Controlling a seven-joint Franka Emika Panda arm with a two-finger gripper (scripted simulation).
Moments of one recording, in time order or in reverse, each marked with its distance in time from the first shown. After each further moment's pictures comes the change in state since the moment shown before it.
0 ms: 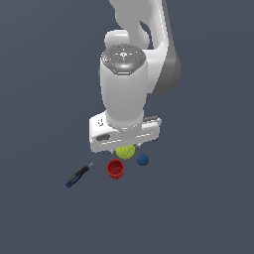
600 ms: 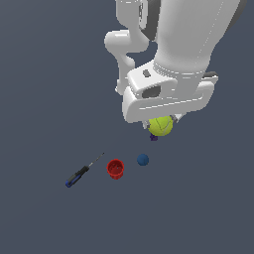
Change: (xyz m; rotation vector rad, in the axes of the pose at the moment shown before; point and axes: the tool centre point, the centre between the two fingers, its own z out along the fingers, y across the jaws) arm 0.009 -0.096 -0.113 0.000 0.000 0.000
